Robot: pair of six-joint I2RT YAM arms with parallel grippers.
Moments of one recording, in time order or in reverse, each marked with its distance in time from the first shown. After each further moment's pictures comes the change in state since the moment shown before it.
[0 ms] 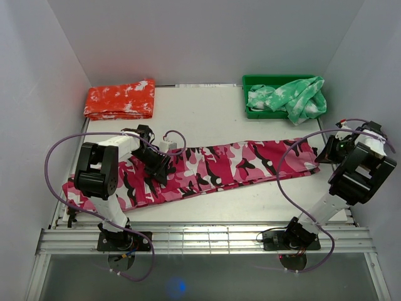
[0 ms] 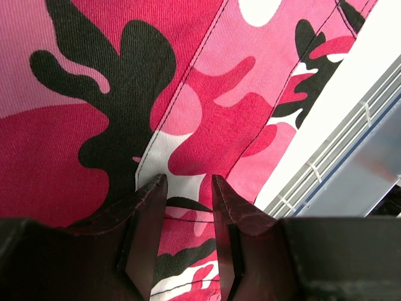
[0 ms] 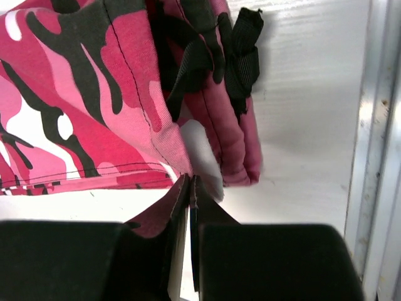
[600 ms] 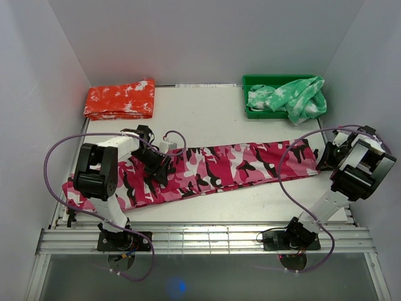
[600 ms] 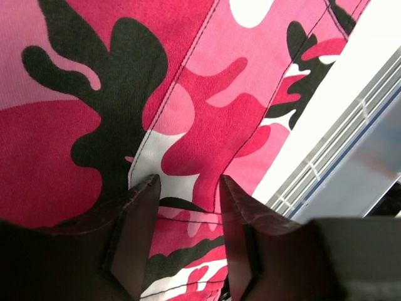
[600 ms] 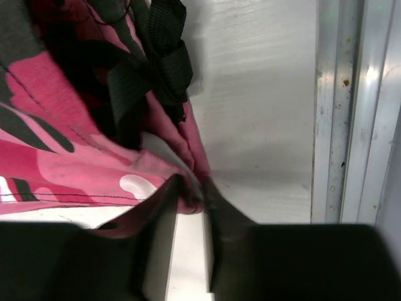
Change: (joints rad) left arm 0.000 -0.011 -0.011 0.005 0.007 0.006; right arm 0.004 0.037 -0.038 0.050 0.168 -0.015
